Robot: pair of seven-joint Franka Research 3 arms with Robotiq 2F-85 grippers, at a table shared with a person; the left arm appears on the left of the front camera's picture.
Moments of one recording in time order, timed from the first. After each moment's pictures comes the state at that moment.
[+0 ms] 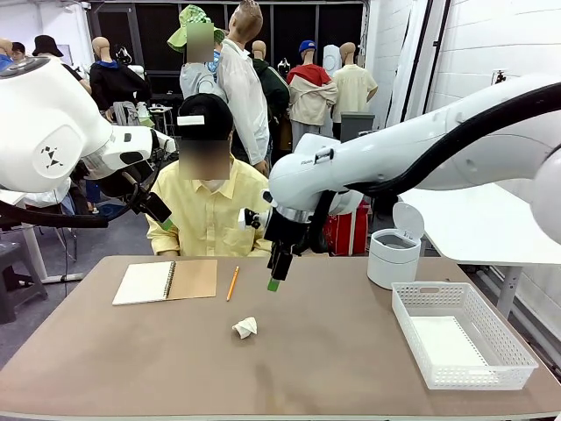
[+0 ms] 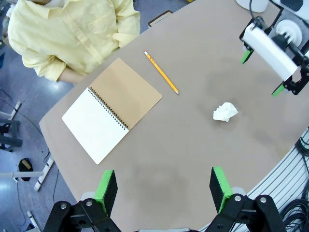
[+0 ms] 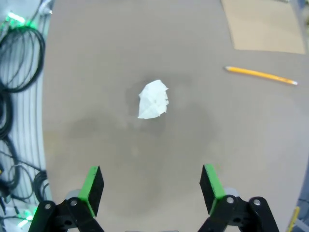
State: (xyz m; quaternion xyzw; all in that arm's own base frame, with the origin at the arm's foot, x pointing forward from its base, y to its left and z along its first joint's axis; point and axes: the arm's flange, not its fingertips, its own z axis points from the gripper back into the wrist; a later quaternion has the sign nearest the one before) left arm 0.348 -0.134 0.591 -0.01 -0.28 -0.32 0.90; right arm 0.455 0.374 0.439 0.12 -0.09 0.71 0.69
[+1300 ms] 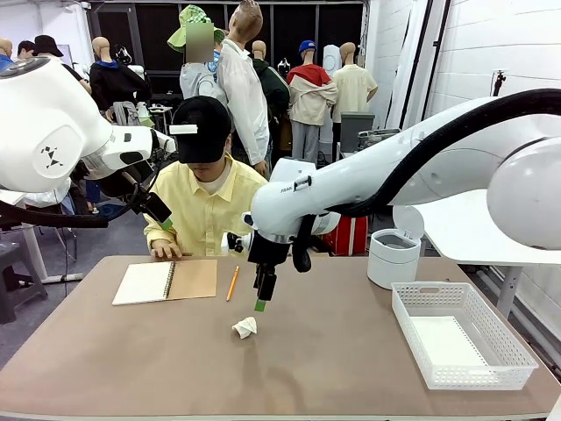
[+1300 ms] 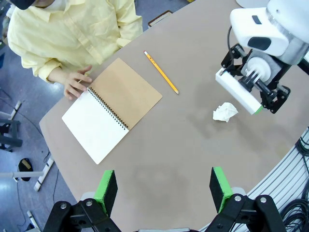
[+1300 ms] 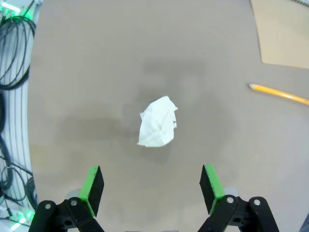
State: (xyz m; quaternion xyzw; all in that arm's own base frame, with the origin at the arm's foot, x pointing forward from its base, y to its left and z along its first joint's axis) left arm 0.348 -0.134 0.591 -0.01 -0.28 -0.32 0.90; right arm 0.458 0.416 0.384 0.12 -0.07 0.73 0.67
